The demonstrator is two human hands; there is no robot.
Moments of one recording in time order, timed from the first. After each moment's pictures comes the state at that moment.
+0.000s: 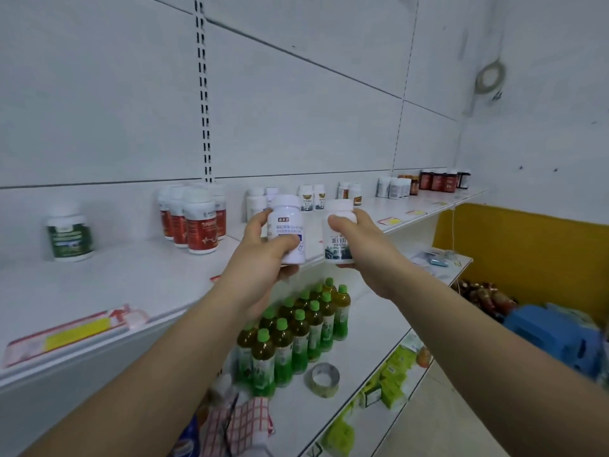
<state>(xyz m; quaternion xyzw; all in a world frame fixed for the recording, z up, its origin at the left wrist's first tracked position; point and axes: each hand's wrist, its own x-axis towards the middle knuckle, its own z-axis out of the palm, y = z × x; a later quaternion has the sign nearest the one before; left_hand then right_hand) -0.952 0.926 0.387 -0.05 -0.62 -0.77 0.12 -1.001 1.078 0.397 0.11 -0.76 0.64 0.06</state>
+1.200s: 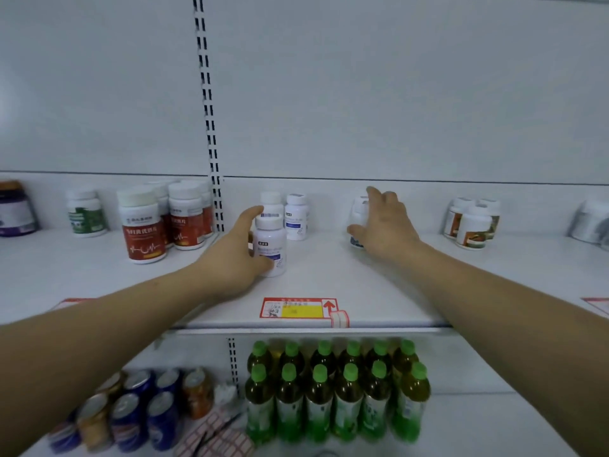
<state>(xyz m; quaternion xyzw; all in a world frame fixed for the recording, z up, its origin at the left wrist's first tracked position) -1.166 0.988 0.387 0.27 -0.88 -0.32 0.24 -1.386 1.112 0.397 0.41 -0.87 0.25 0.14</state>
